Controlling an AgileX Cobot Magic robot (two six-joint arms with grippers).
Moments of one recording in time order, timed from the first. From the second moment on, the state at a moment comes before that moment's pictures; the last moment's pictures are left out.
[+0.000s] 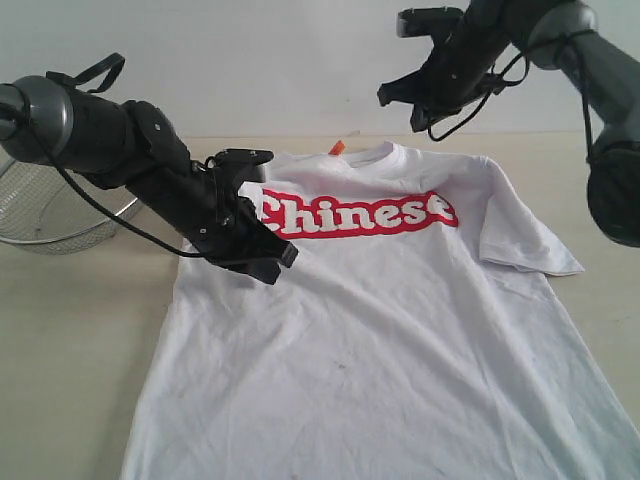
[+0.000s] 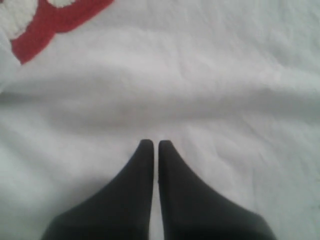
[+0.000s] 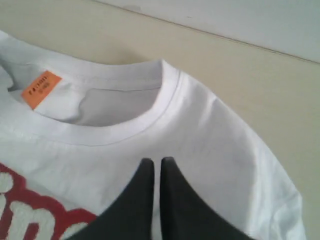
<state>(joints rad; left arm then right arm) -0.37 2.13 -1.35 -0.65 0.61 0.67 0.05 2.64 -2.70 0.16 1.19 -0.13</state>
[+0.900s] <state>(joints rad) -0.37 2.13 -1.35 -0.64 0.61 0.67 -0.04 2.14 -1.78 0.03 1.13 -0.22</state>
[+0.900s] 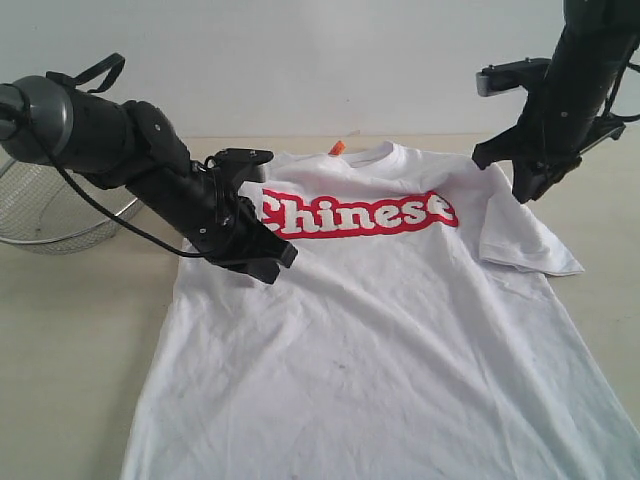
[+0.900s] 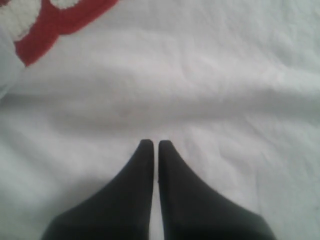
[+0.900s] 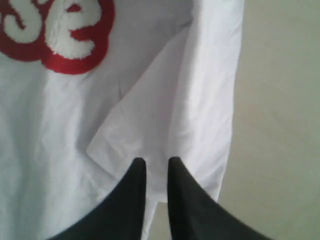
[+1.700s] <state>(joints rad) -0.37 2.13 -1.35 -0.64 0.60 0.67 -0.07 2.27 -1.77 -0.08 0.92 -0.10</state>
